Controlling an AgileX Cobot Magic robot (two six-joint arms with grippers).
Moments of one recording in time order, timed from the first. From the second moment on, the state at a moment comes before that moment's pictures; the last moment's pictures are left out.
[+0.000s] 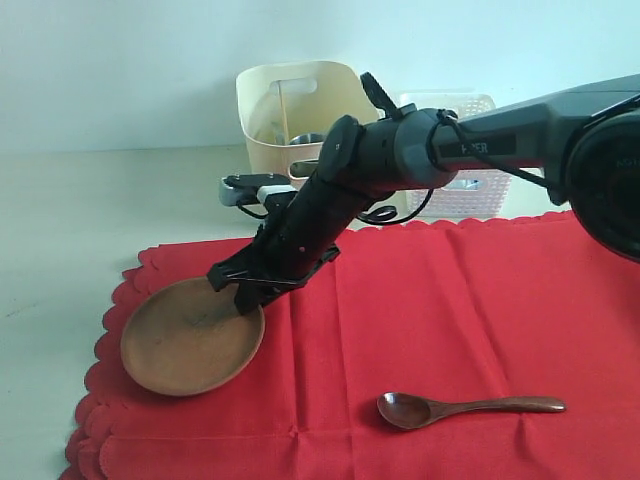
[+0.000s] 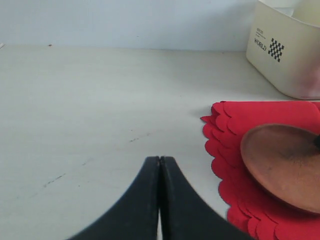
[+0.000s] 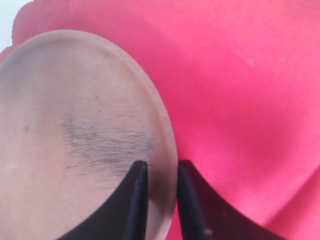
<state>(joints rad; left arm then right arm) -0.01 0.01 0.00 0.02 0.37 -0.06 0.59 2.33 -1.66 0.65 0.76 -0.49</state>
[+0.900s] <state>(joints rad) -0.01 0.01 0.00 0.02 0.37 -0.06 0.59 2.04 -1.66 0.50 0.85 -0.47</state>
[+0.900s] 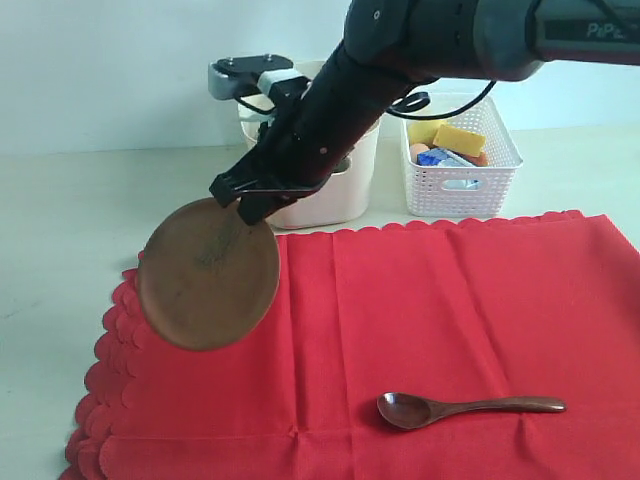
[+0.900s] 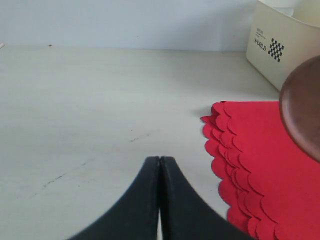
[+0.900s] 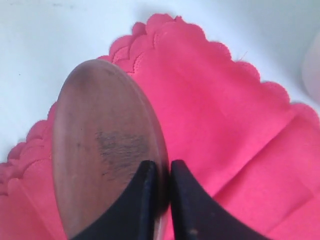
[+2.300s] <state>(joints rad) -0.01 0.01 0.00 0.02 0.37 -0.06 0.20 2.41 -2.18 0.81 0.66 -0.54</state>
